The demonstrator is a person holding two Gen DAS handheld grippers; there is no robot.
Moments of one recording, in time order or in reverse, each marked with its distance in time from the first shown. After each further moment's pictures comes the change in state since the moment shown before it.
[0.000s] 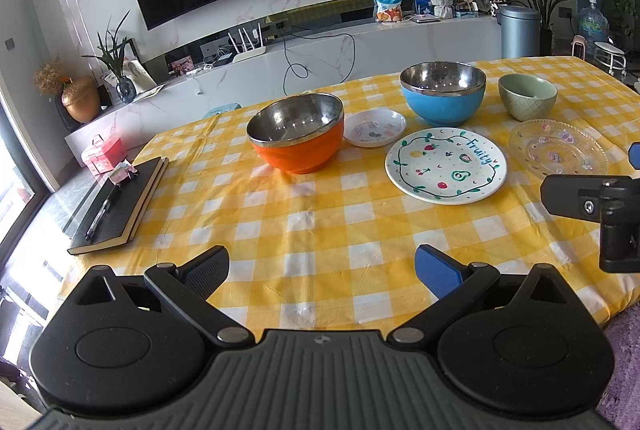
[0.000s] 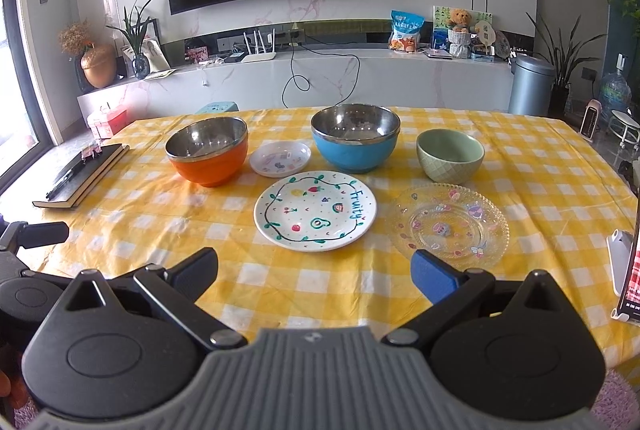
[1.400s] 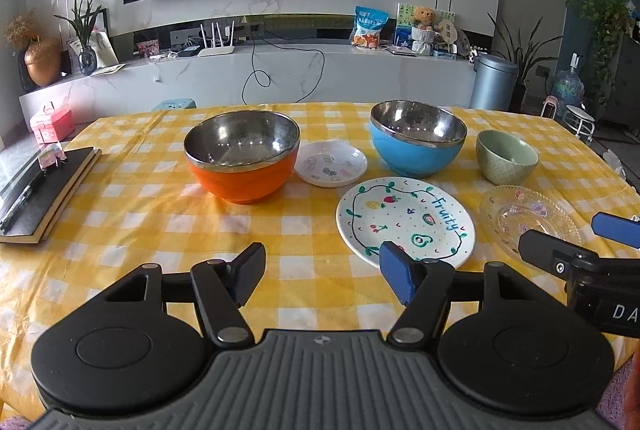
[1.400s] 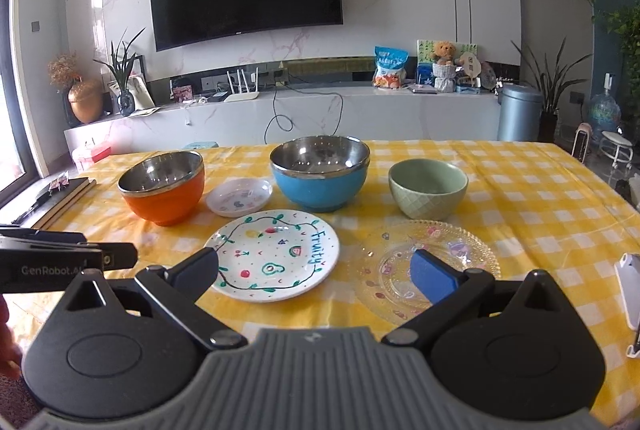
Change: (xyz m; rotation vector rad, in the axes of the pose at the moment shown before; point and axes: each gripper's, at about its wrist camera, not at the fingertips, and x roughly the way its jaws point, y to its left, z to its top) left arm 0.050 0.000 0.027 -0.179 -0.045 -0.194; right arm 0.052 -0.043 -0.002 0.024 -0.132 -0.023
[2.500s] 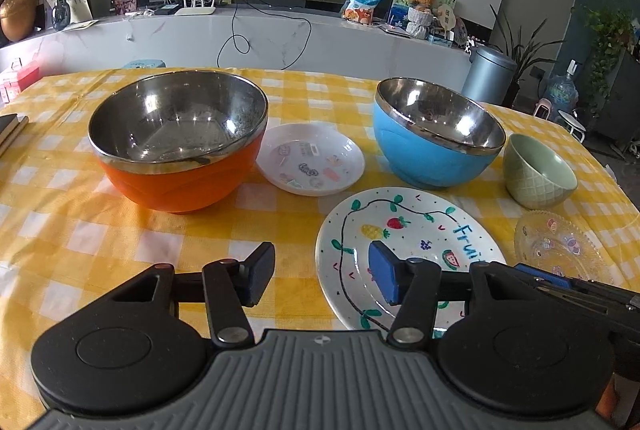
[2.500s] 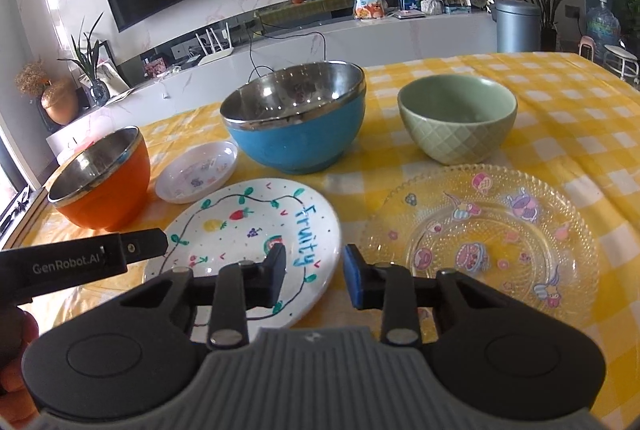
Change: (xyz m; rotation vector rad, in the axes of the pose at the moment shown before) left arm 0.107 0.006 0.020 -0.093 0.093 -0.102; right arm 0.121 -0.015 -0.002 0.181 0.172 0.003
